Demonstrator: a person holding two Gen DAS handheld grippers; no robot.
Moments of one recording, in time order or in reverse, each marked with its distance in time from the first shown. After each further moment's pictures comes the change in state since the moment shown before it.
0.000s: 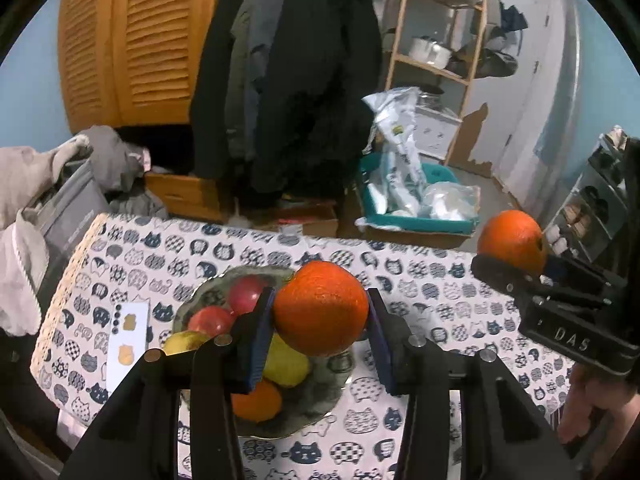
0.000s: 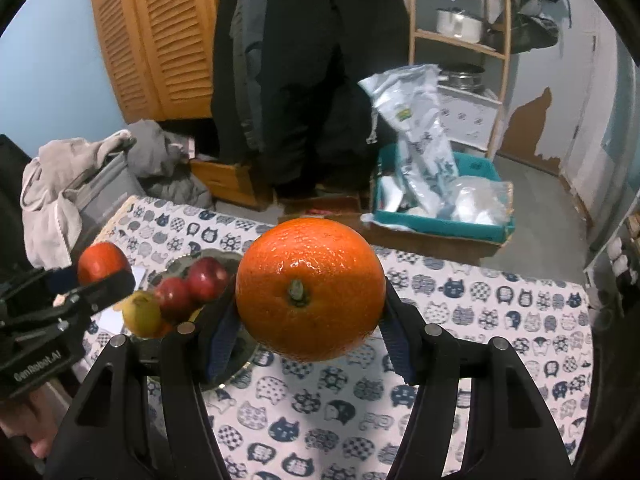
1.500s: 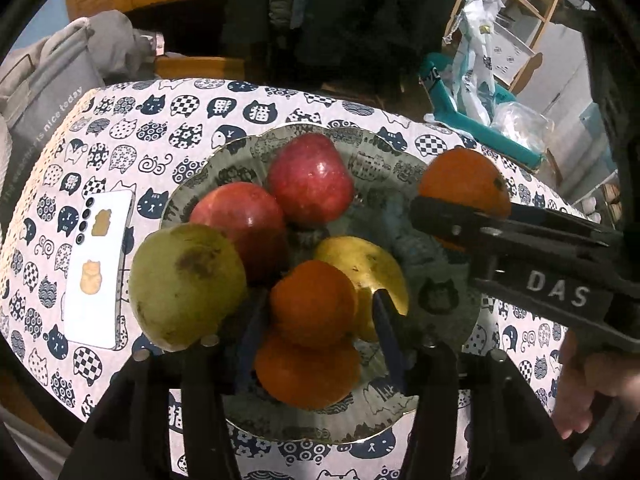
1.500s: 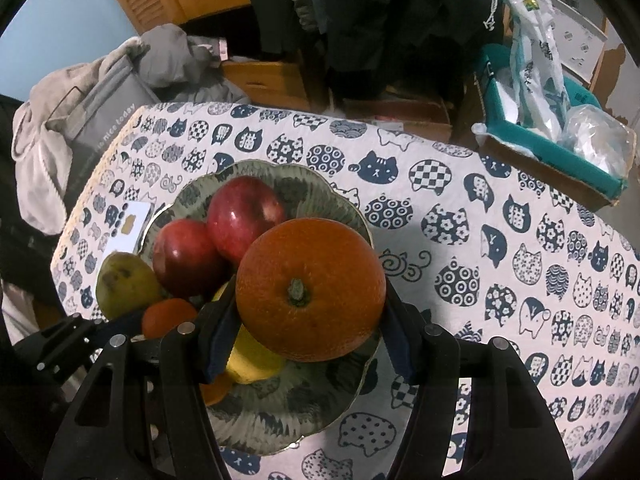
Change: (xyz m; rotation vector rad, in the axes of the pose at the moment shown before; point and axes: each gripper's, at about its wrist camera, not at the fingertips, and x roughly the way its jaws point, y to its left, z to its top) left arm 0.125 0.072 -0.066 -0.104 0.331 0.037; right arm 0.175 0.070 -0.030 -0.020 0.333 0.161
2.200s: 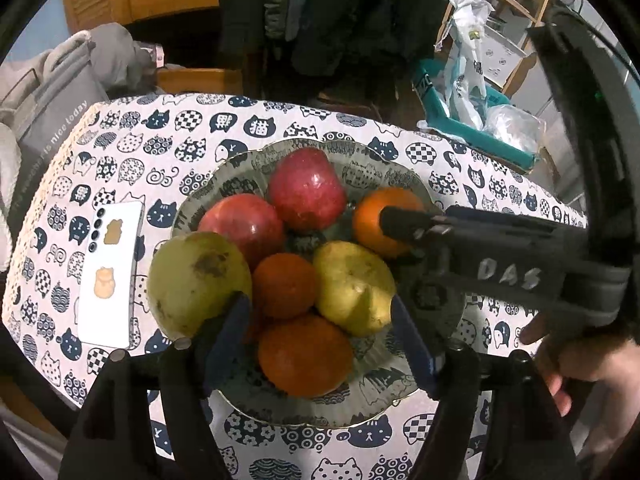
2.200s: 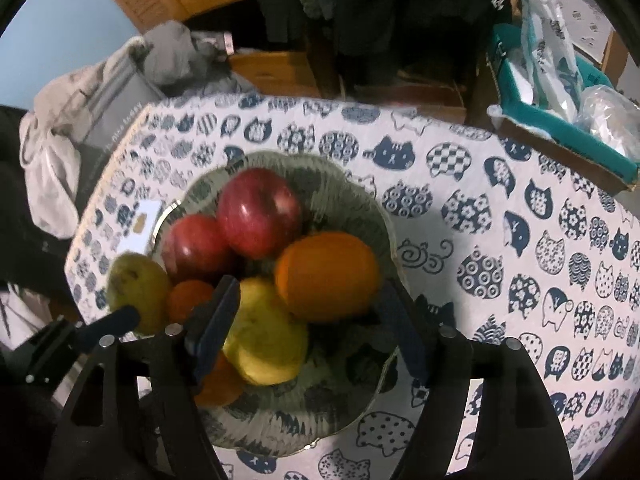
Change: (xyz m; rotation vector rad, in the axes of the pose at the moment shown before) left arm -0.021 -0.006 -0.001 0.019 -0.030 0.011; right arm 0.003 -0.004 0.002 0.044 0.023 0.069
